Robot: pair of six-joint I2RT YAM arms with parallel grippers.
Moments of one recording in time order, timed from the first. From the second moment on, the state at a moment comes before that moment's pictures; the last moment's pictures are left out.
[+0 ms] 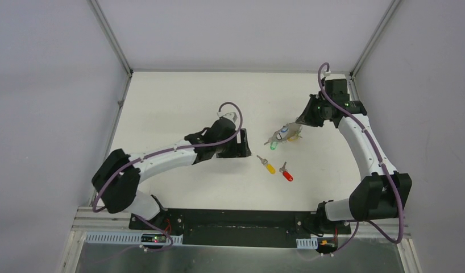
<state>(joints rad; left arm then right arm) -0.85 1.41 0.90 -0.17 -0.03 -0.74 0.14 1.38 1.27 -0.80 -0.24 0.43</state>
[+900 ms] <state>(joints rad) -0.93 1.87 0.97 0.20 0.11 -1.52 0.04 1.44 1.24 -0.67 -0.40 0.46</state>
